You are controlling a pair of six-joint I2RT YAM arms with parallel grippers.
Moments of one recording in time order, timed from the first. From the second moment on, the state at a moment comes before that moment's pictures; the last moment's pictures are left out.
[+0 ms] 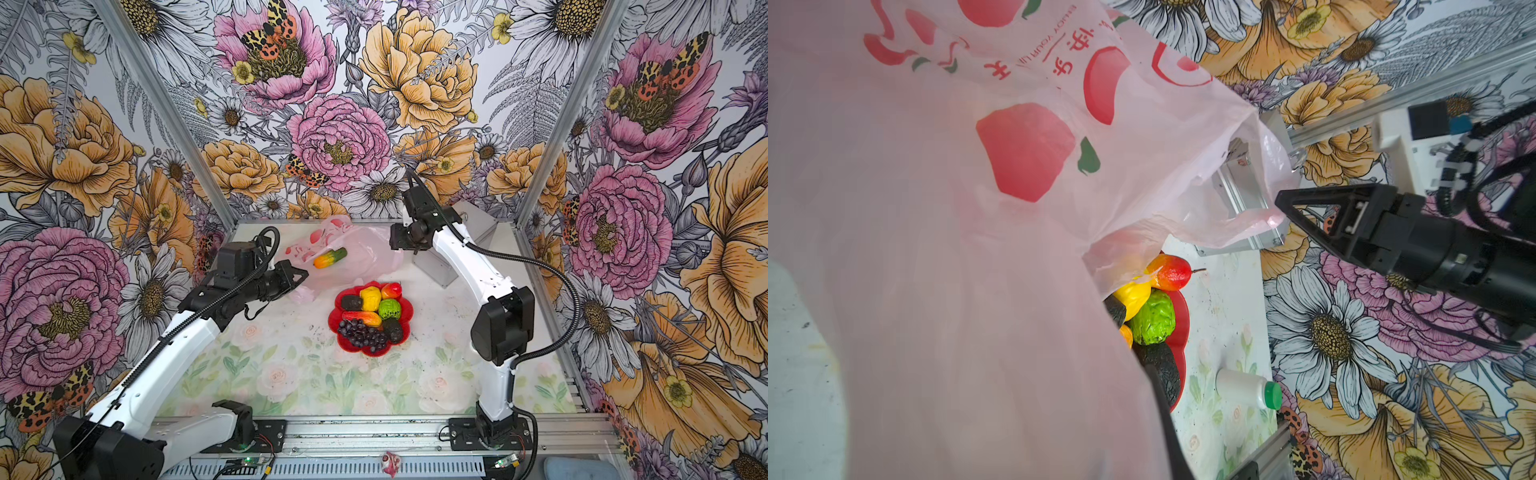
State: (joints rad) left arm -0.26 1.12 1.02 -0.52 0.37 -0.72; right arm 0.40 1.84 1.89 -0.99 -0.14 0.33
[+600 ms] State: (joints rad) left arm -0.32 1.18 1.01 -0.46 0.33 -0.75; right arm 0.58 1.59 1.36 -1.01 -0.33 0.40
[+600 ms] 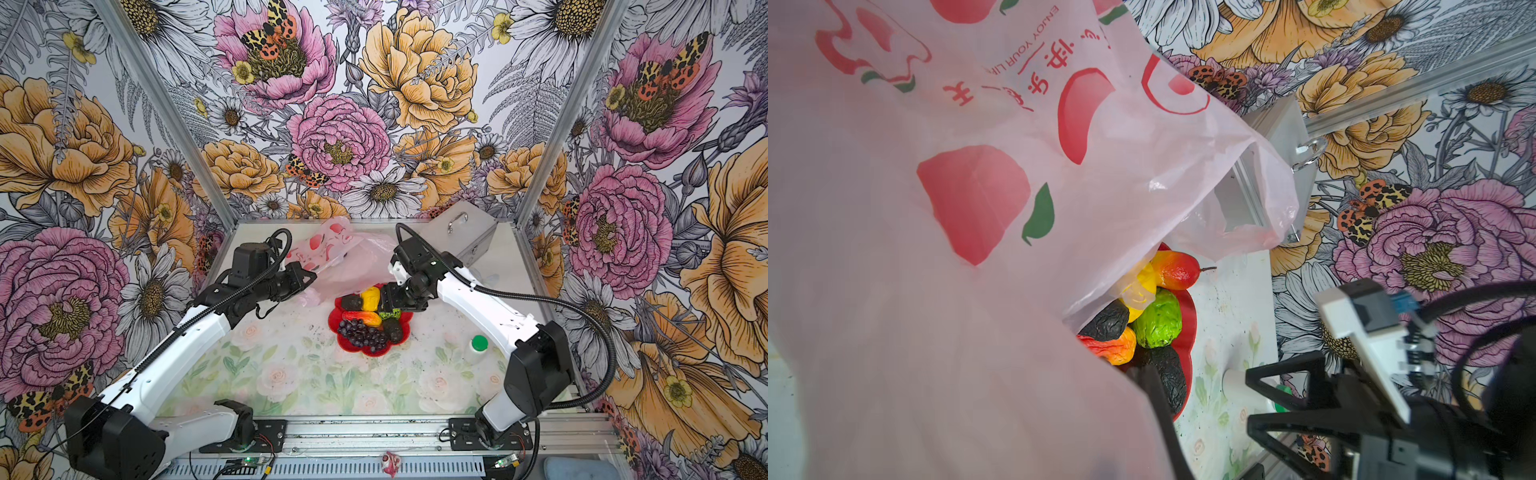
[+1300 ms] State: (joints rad) left arm -0.36 1.18 1.00 -0.42 0.28 -0.79; right arm 0.60 1.92 1.48 -0.94 -0.11 0.35
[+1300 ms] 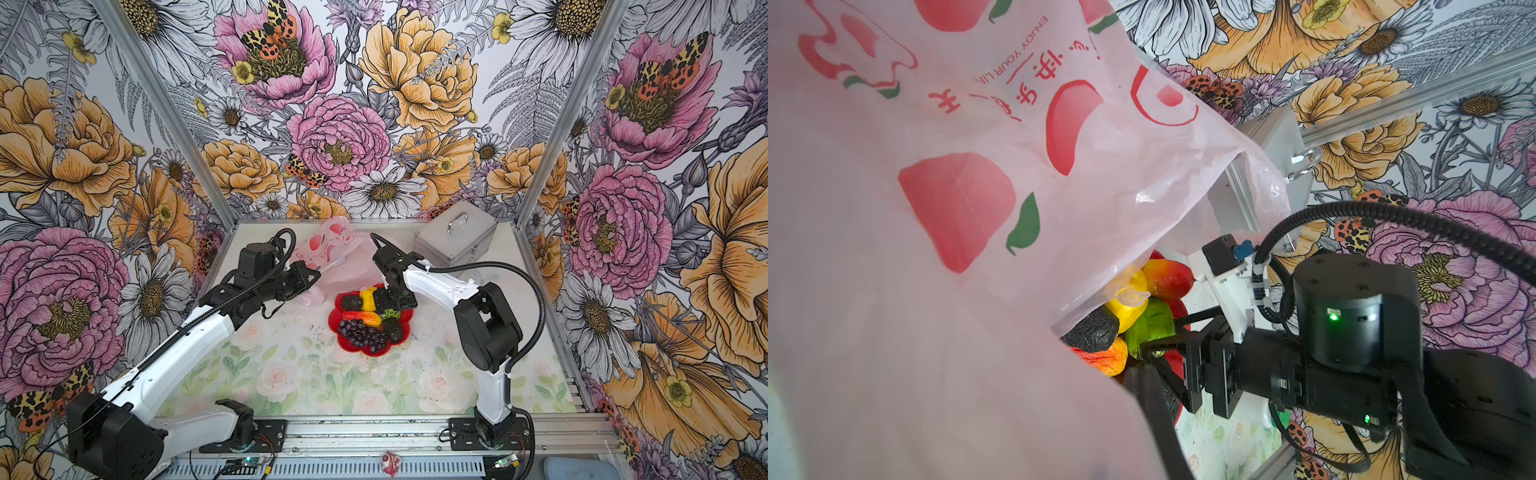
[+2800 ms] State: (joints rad) left arm -0.33 1.19 0.99 -0.39 0.31 -0.79; right arm 0.58 1.59 1.39 -0.83 -0.42 0.61
